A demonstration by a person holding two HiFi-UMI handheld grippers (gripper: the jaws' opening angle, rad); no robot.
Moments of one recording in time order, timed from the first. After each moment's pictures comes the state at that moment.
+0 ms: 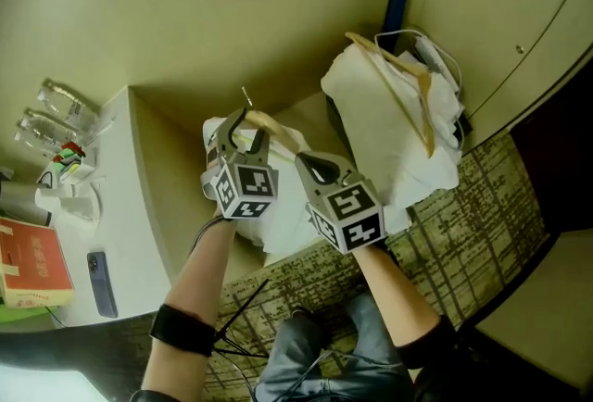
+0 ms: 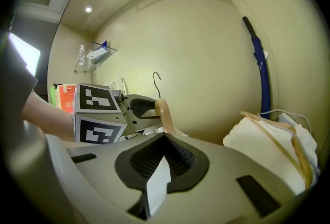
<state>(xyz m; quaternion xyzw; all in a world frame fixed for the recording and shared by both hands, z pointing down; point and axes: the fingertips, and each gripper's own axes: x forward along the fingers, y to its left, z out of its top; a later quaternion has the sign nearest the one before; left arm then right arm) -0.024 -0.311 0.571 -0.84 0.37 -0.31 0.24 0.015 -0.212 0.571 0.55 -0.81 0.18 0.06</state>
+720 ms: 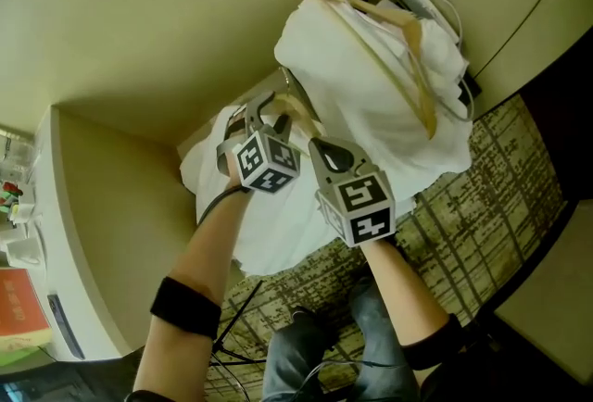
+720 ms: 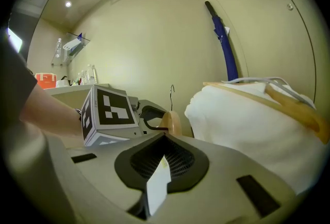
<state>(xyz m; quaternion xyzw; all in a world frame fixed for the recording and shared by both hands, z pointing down) 0.128 -0.325 0.794 -0.85 0.21 -0.41 0.26 0.134 -0.223 0.741 0.62 -0.75 0.23 0.06</state>
